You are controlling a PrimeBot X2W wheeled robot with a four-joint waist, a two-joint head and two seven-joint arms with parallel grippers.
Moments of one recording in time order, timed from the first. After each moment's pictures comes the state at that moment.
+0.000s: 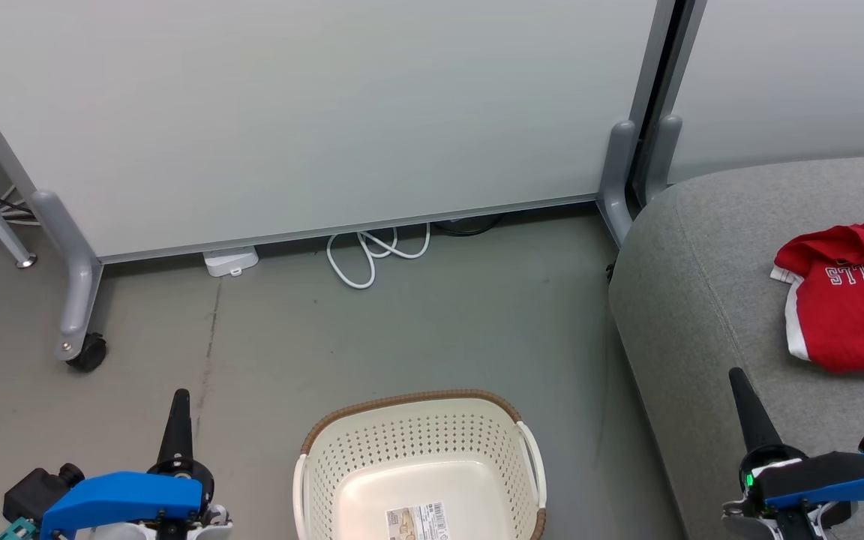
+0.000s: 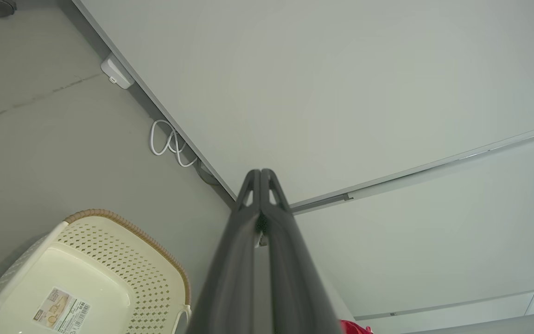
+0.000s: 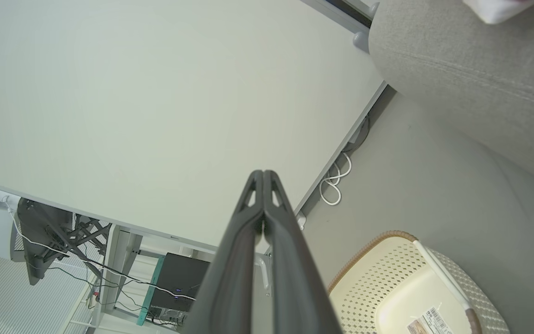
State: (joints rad) left arm -0.06 0.06 0.04 0.31 -1.18 -0.13 0.00; right arm -0.07 -0.05 -0.09 0.26 1.15 0.13 0.04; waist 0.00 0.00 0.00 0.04
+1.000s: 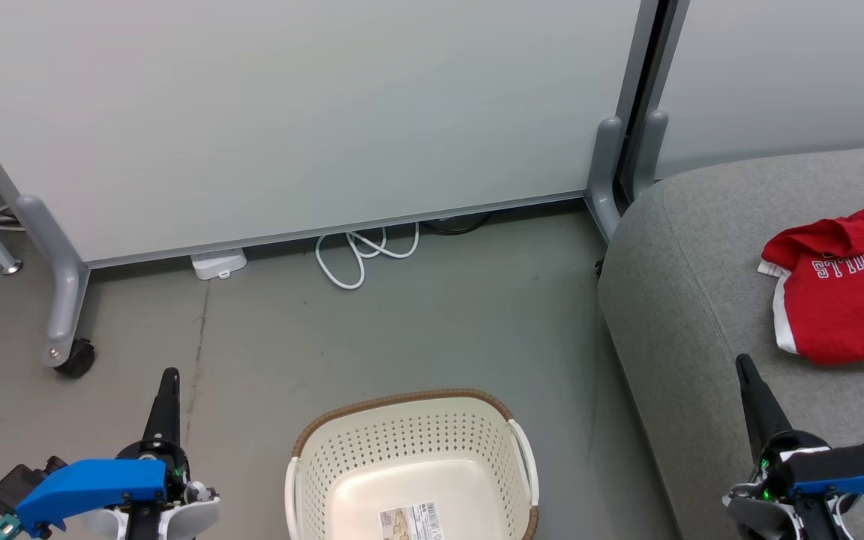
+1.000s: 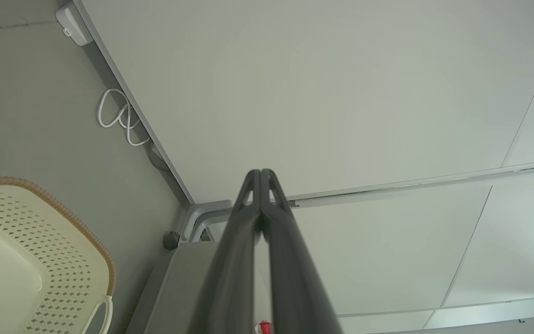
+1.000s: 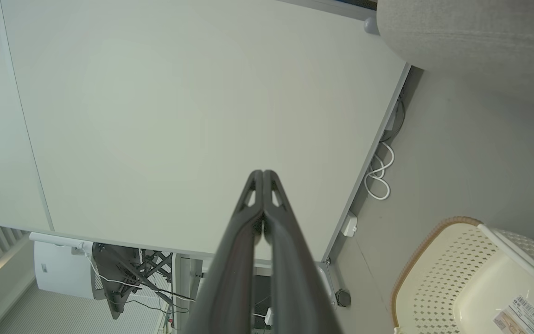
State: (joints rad) left arm -0.08 0.05 0.08 0.27 -1.43 -0.13 0.07; right arm -0.09 -0.05 -0.10 0.25 1.41 0.13 0.08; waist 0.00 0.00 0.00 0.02
